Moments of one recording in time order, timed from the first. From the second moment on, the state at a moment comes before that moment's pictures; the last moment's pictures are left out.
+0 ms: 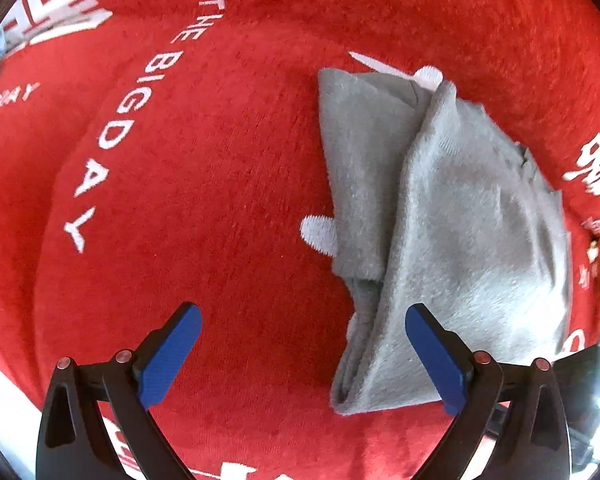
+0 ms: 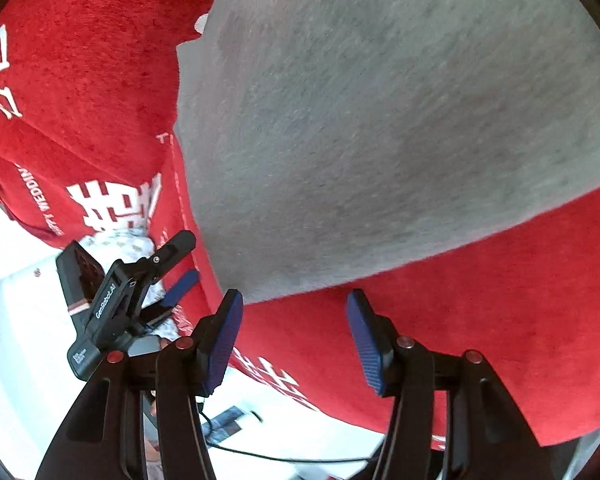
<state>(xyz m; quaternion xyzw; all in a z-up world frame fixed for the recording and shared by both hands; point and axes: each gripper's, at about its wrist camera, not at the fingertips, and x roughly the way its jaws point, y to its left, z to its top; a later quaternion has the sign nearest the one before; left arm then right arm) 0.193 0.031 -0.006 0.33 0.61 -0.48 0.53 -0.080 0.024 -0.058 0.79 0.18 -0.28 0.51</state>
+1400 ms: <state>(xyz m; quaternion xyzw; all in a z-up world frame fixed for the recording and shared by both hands) 0.103 -0.061 -0.042 0.21 0.73 -0.58 0.29 -0.098 -0.011 -0.006 0.78 0.20 -0.23 0.55</state>
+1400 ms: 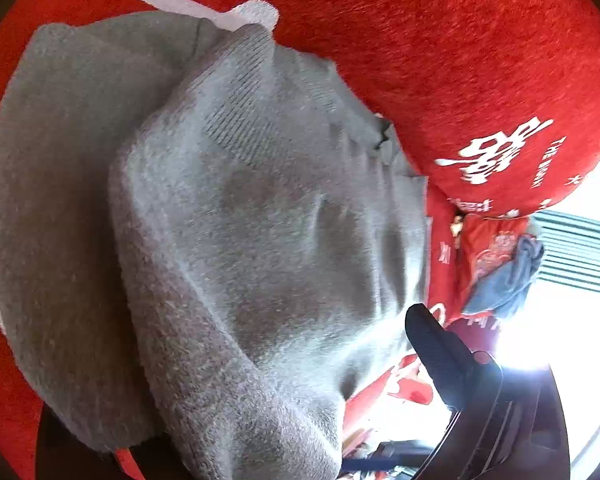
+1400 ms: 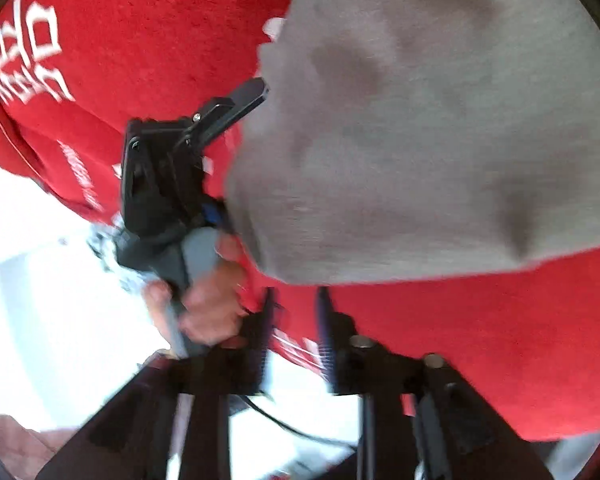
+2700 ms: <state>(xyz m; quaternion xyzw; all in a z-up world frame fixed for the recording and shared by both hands) -0.225 -0.072 0.058 0.51 0.30 -0.72 0.37 -0.331 -0.054 -0.061 0.78 0.05 -0.37 0.51</state>
